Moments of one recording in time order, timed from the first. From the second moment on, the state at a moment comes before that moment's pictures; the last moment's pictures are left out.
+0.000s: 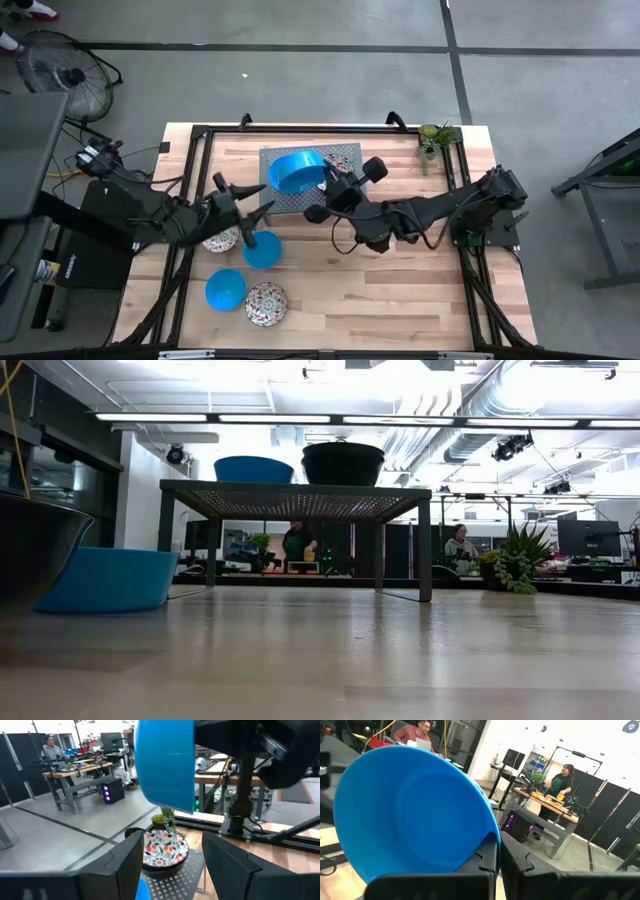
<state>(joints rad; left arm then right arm) -0.60 1.00 0.88 0.10 -1.16 0.00 0.34 1.75 1.71 -0.03 1.32 -0.24</state>
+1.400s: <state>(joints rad) -0.45 1.01 0.88 0.20 -1.24 0.05 0.24 1.80 1.71 0.00 1.11 -0.18</state>
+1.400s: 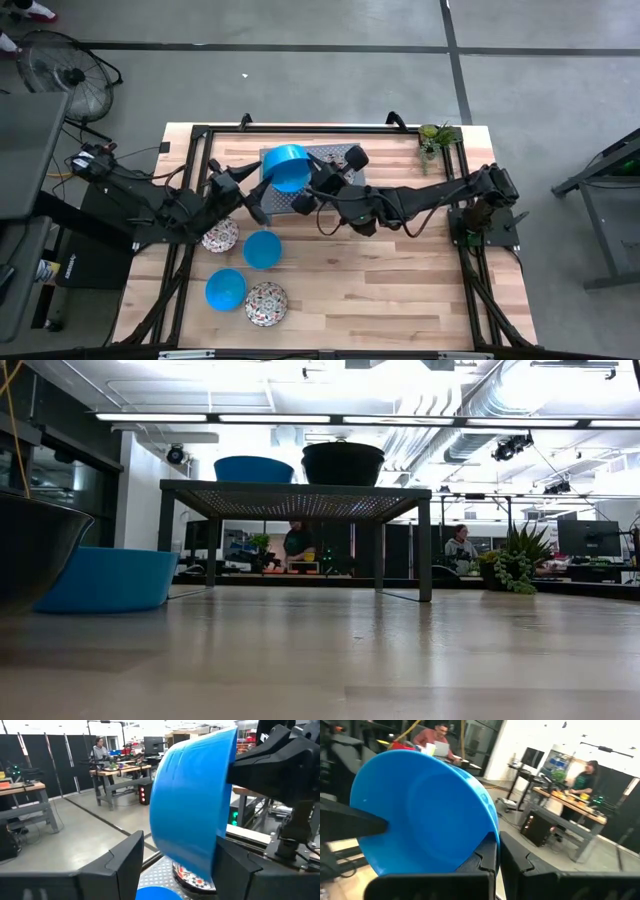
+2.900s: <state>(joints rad) -0.39 1.07 0.89 0.23 -1.17 0.04 0.25 1.79 1.71 0.02 1.00 -0.11</state>
